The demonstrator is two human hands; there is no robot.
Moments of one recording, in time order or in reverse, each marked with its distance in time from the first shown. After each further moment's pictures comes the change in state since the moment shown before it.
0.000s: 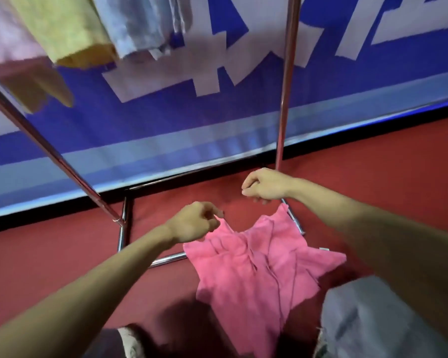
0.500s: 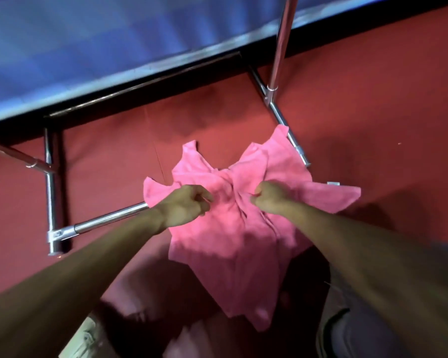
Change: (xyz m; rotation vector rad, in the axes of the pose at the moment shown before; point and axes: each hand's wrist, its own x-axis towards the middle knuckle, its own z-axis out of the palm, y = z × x) left_hand 0.126 -0.129 0.135 -0.141 -0.271 -0.216; right_hand 0.075 0.208 0.185 -0.185 -0.041 0.456
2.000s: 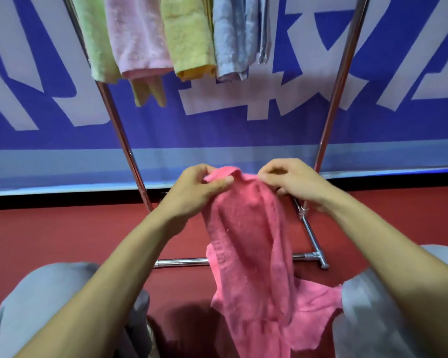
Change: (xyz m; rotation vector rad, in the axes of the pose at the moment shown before) left_hand -0.295 0.102 -0.089 -0.490 0.731 0.518; right_hand -0.270 -0.160 -0.206 0.483 0.189 -0.805
